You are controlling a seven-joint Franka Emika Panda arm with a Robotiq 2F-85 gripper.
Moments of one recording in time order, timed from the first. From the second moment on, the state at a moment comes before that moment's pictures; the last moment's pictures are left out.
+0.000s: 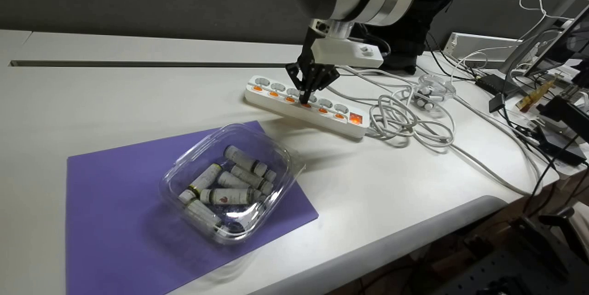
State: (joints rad) arm -0.03 0.57 0.00 -2.08 0.06 2.70 0.01
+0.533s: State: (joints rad) arm 0.04 0.57 -0.05 -2.09 -0.03 2.72 0.03
